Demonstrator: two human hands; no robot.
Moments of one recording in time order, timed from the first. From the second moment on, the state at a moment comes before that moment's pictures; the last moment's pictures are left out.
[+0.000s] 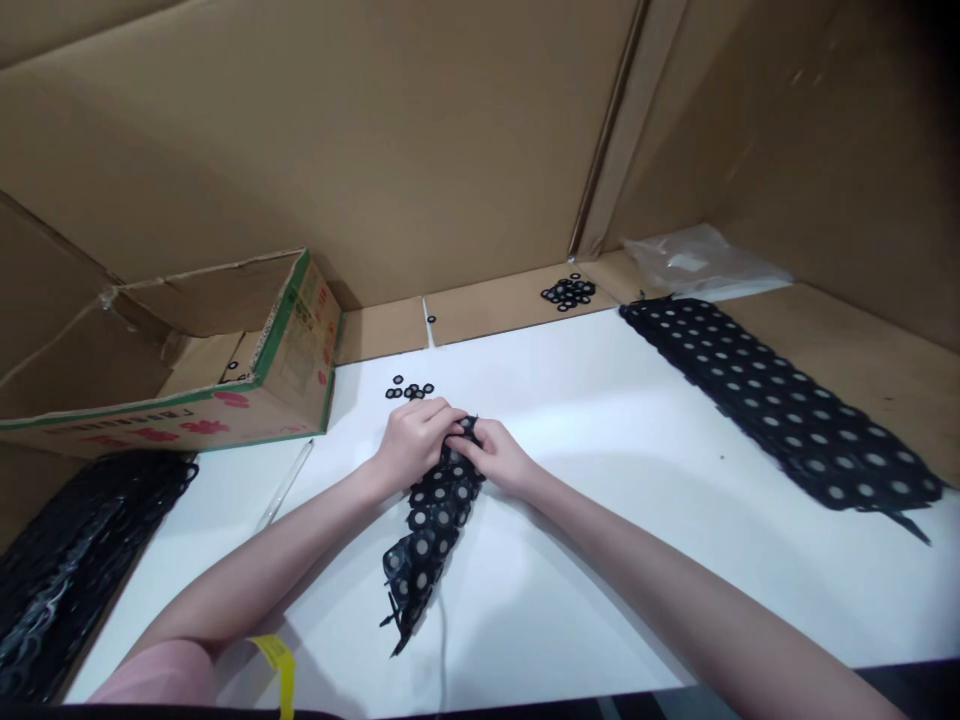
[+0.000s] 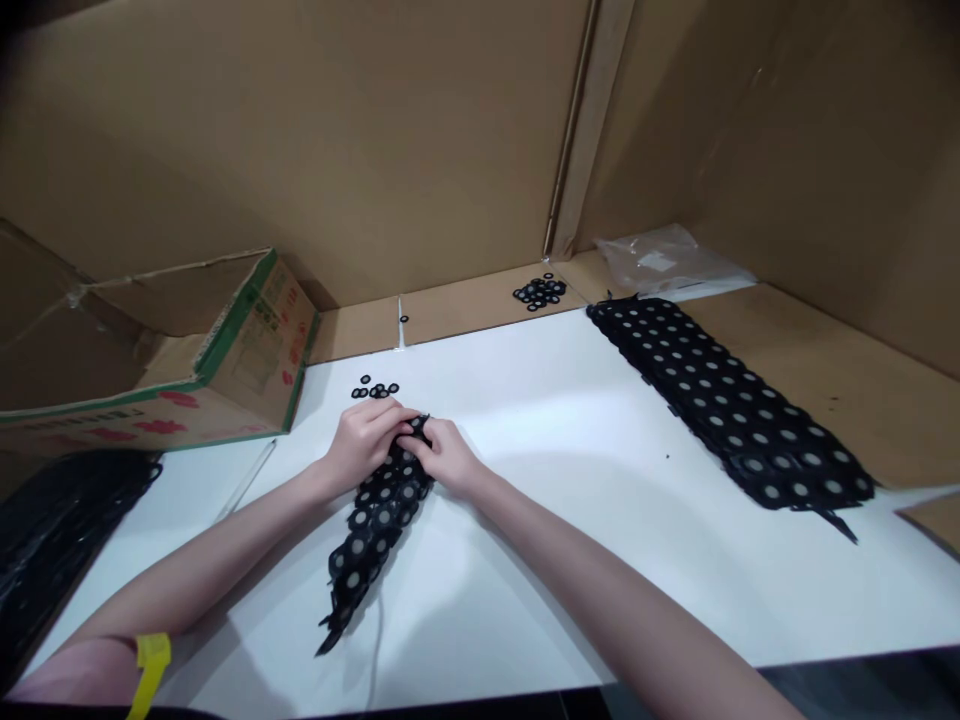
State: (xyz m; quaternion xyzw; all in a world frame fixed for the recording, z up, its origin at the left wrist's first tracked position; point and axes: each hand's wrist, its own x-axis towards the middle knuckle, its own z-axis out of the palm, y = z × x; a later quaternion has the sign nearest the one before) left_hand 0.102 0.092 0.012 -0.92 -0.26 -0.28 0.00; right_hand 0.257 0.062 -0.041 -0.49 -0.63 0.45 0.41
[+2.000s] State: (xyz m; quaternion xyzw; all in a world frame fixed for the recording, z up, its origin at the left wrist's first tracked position) left_hand 0.089 0.100 0.019 -0.87 -0.34 -0.31 -0.20; right_hand 0.259 0.058 -0.023 -0.41 -0.60 0.51 0.46
